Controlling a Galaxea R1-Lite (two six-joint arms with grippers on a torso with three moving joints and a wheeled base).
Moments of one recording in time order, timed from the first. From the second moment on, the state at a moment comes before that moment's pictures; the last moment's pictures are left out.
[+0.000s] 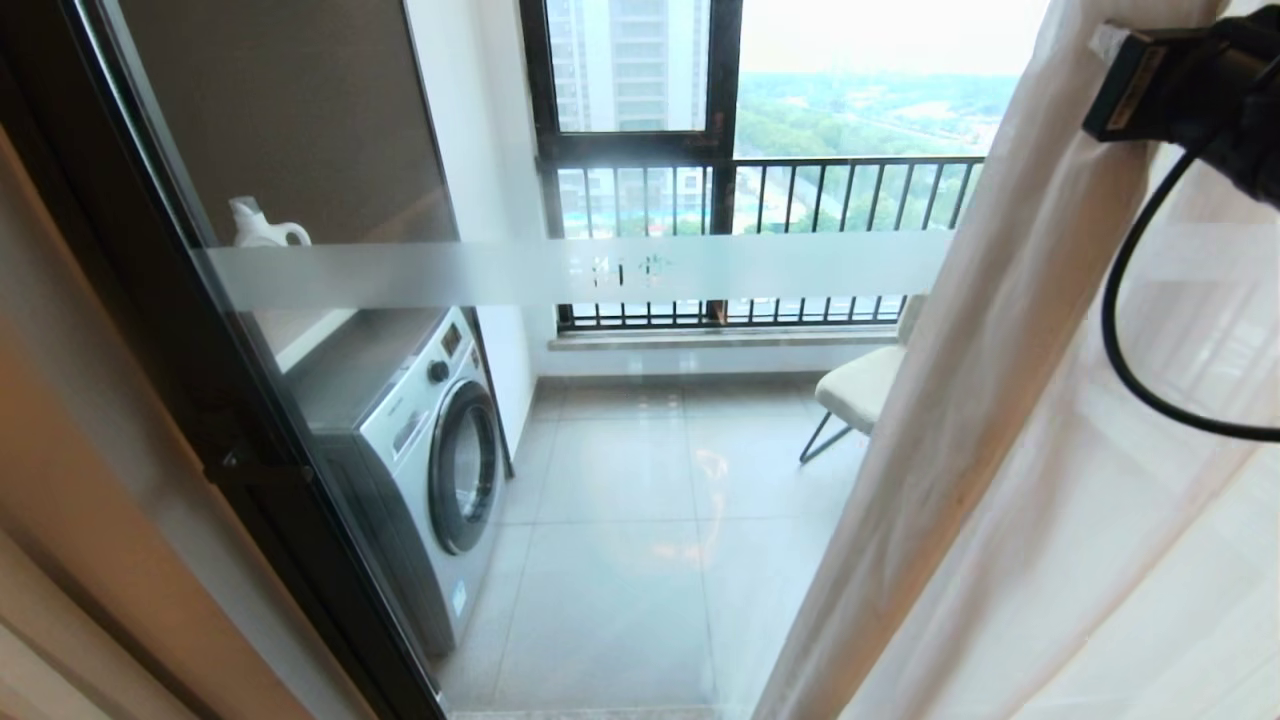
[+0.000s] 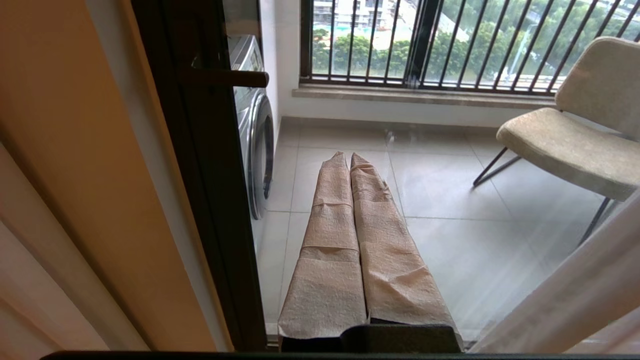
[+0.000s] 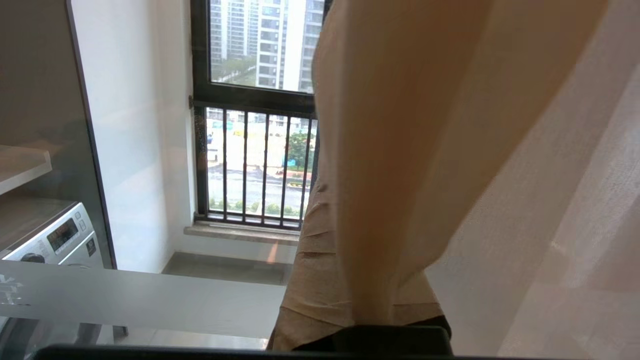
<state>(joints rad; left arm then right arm) 0.00 0.00 0.00 -0.01 0.03 -0.06 0.30 1.49 -1.19 -0.65 -0.24 -0.19</state>
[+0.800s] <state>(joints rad) 0.00 0.00 0.00 -0.01 0.03 -0.06 0.30 1.33 -1.04 -0.65 -0.24 -0.19</state>
